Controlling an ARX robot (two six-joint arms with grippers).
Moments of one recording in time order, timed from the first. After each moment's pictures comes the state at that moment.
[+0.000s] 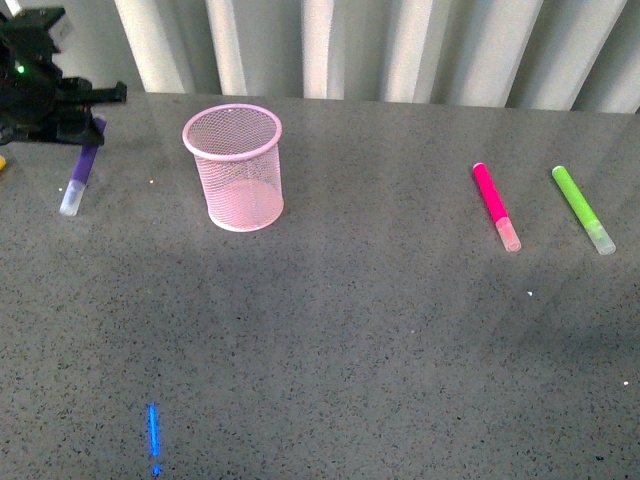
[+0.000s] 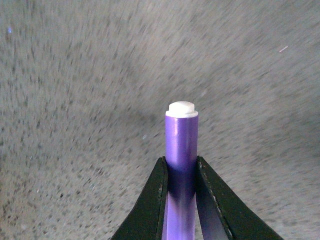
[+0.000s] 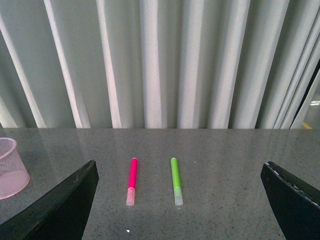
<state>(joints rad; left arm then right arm) 0.08 2.28 1.53 -0.13 0.09 0.04 0.00 0.00 0.02 0.00 0.00 0.00</state>
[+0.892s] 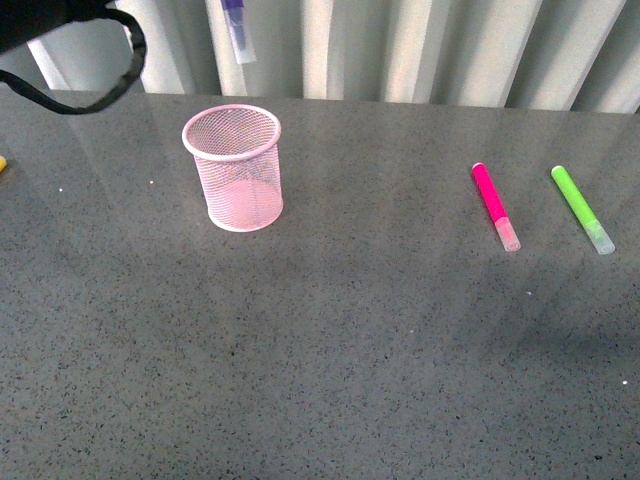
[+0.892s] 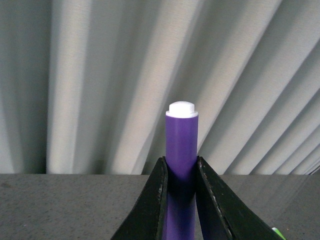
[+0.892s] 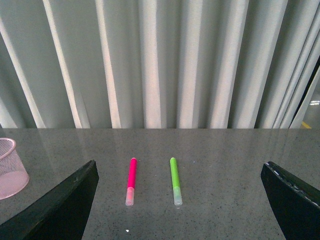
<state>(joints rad) -0.30 1.87 0.81 1.16 -0.02 -0.28 0.00 0.00 0.02 0.00 0.00 0.00</state>
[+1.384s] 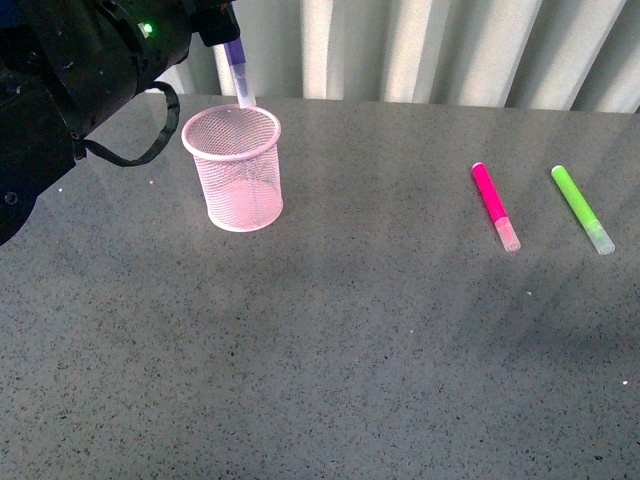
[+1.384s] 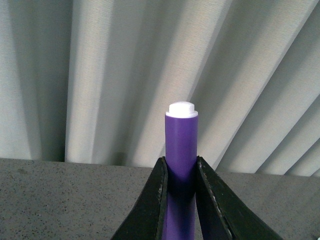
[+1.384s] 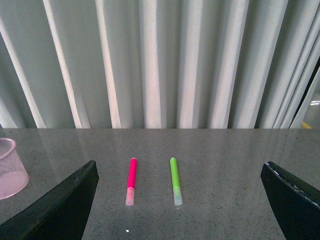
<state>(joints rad) -0.29 2.07 0.89 1.27 -0.09 -0.26 0.00 0.00 0.02 0.00 0.00 0.00</state>
